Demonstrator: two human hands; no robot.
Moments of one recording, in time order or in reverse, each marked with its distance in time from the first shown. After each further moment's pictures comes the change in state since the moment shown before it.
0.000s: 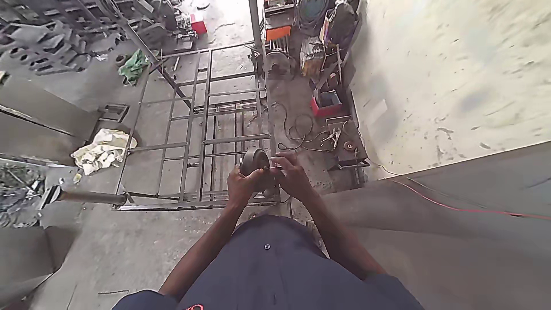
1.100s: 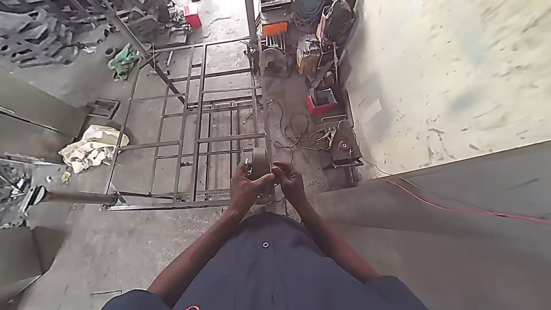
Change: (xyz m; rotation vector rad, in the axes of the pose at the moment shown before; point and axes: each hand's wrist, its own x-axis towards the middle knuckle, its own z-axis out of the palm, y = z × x) left_hand -0.019 0.019 0.018 -0.078 -0.110 0.053; right_hand -0.023 0.017 0.019 0.628 0.135 0.468
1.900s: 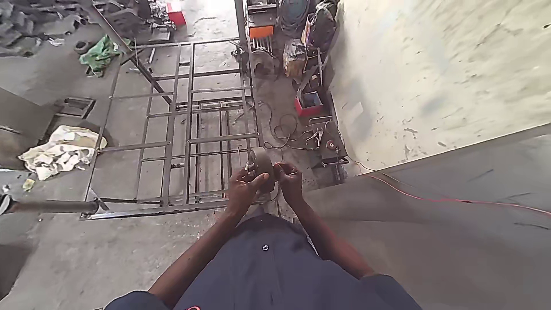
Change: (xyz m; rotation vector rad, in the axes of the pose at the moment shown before) left_hand -0.004 -0.018 -0.018 -0.353 -0.075 0.051; right_hand -0.006 -0.002 0.020 0.039 0.242 0.016
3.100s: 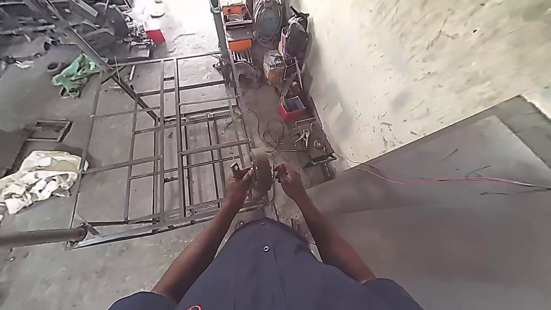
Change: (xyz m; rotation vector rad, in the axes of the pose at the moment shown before) left_hand 0.040 -0.043 -0.021 -0.130 -0.059 -0.160; right_hand -0.007 -0.017 -0.018 -0.528 -0.159 0.023
